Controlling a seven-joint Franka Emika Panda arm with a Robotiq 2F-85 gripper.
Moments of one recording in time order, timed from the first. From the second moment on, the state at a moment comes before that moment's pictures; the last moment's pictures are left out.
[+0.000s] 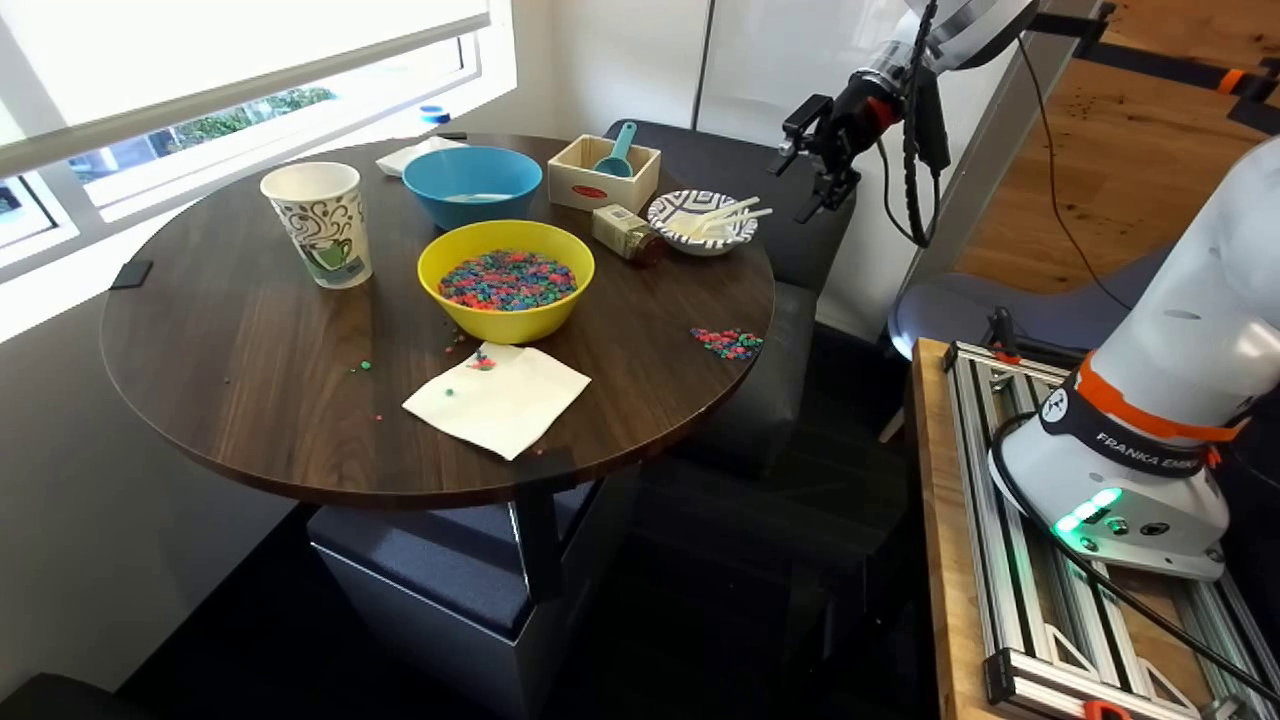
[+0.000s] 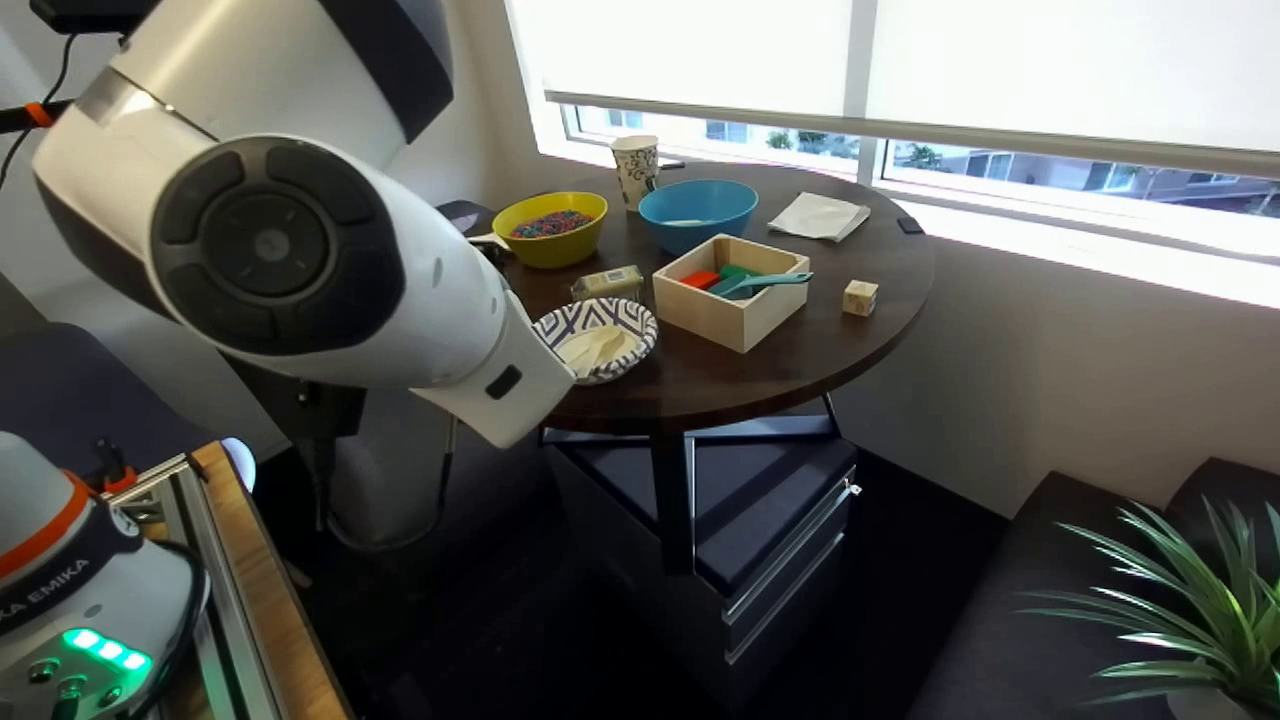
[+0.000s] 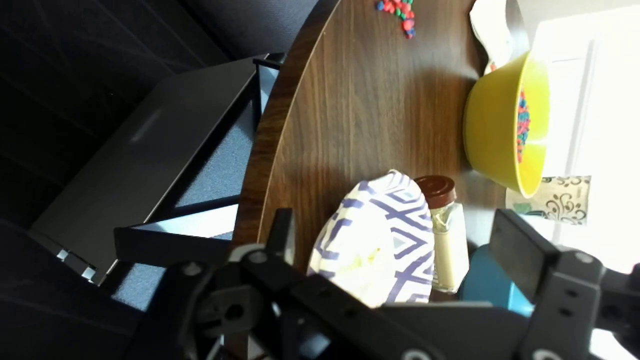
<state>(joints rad) -0.30 -0.11 -0.51 -2.54 0.89 2.00 -0.62</state>
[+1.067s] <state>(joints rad) -0.36 0.04 -0.45 -2.47 1.08 2.04 -0.49</state>
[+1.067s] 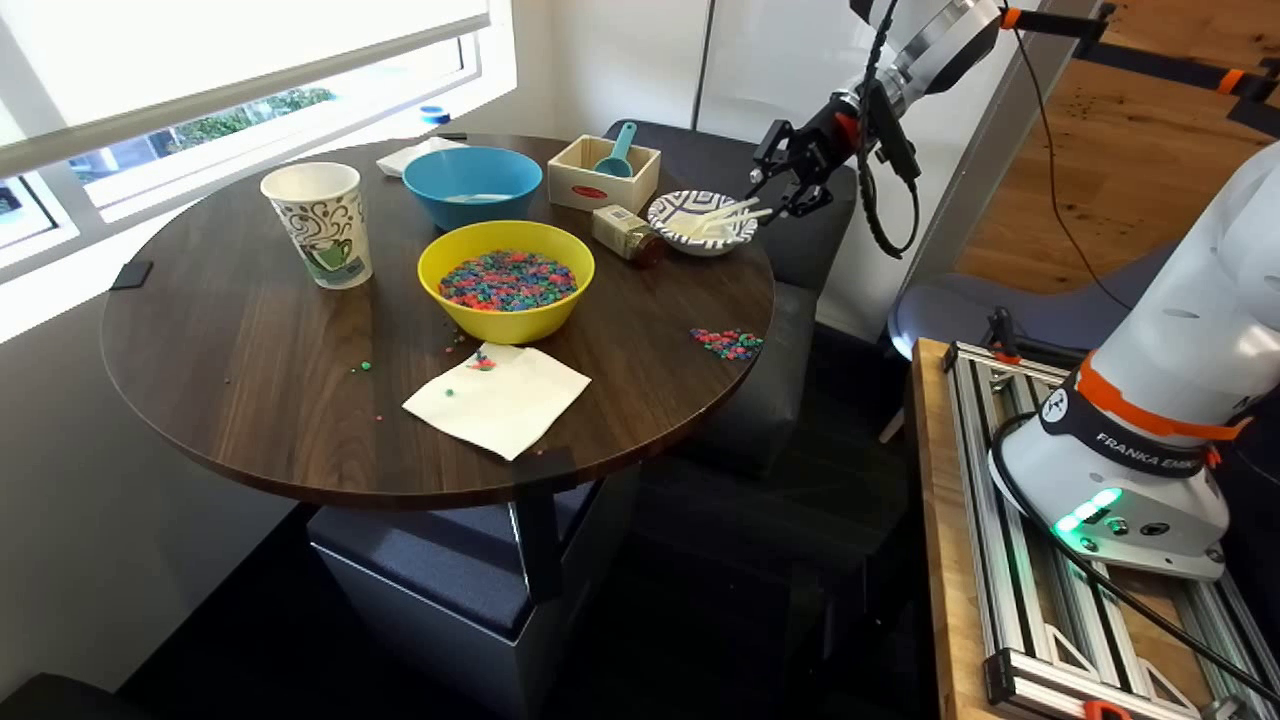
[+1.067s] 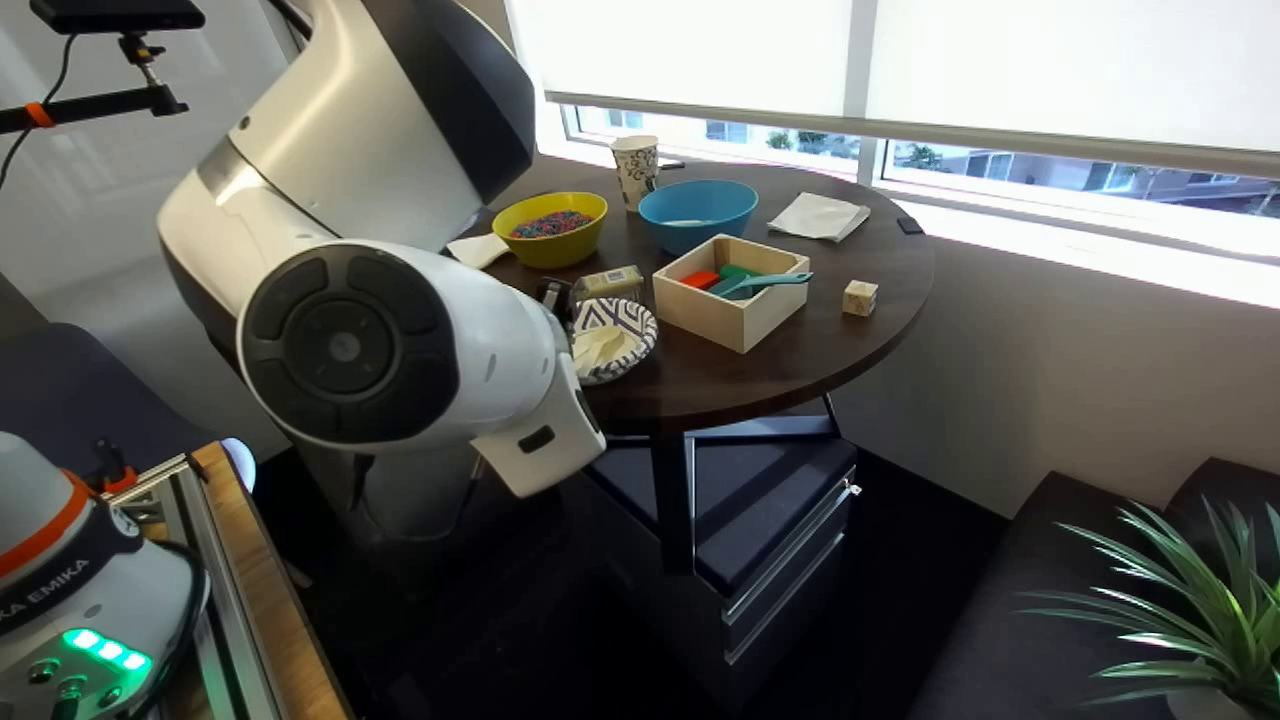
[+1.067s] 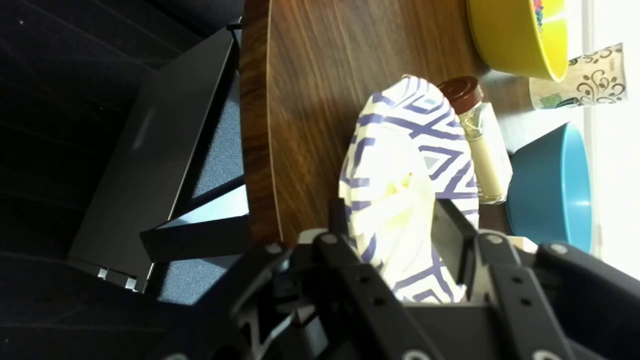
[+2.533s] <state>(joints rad) -0.39 0.09 -0.43 -2.42 1.10 2.04 -0.56</state>
